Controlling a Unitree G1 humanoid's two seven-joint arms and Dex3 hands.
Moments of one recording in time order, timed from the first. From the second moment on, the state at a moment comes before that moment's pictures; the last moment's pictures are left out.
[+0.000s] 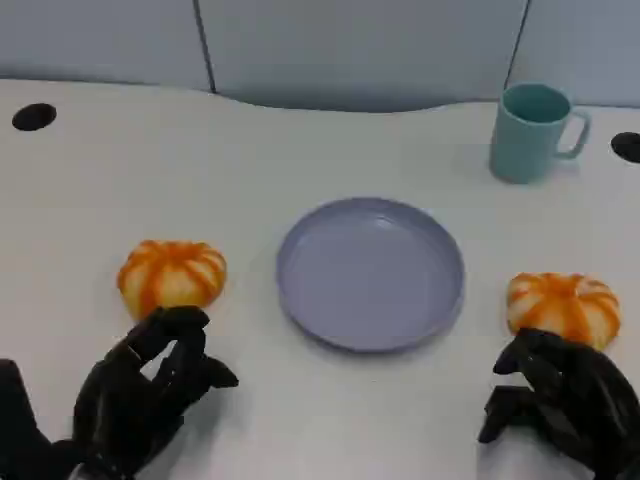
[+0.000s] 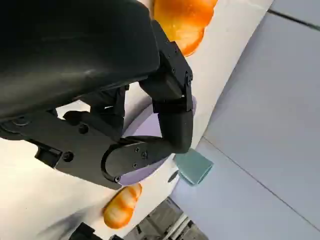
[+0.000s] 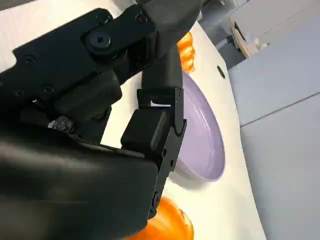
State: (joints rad) left arm -0.06 -0.04 0.25 0.30 -0.56 0.19 -0.45; right arm -0.07 -0.03 -0.14 0.41 0.38 0.07 0.54
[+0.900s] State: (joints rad) left arm -0.06 -0.03 0.25 0.29 -0.54 0.20 -0.45; right arm -0.08 -0.01 -0.14 0.42 0.39 0.07 0.55
